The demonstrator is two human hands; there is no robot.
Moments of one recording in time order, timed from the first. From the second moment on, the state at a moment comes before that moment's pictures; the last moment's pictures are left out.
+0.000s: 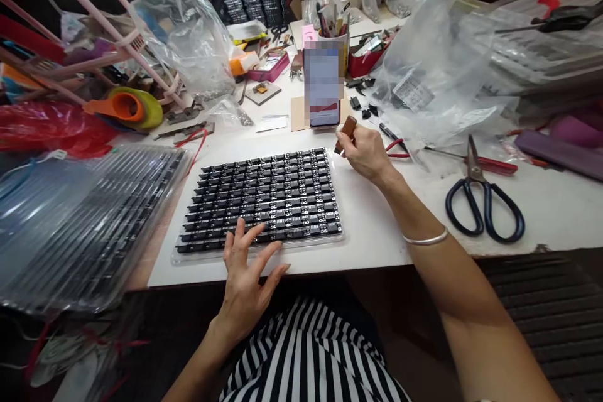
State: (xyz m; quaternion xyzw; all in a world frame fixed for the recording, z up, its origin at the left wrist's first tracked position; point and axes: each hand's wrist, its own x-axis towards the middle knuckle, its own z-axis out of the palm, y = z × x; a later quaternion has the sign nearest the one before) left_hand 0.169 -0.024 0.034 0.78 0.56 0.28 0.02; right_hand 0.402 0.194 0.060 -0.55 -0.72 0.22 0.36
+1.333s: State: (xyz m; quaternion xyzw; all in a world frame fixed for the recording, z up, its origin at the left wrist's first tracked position) left_hand 0.153 -0.055 0.045 0.74 0.60 0.30 0.03; right_hand 0.400 0.190 0.059 -0.62 -0.71 0.22 0.24
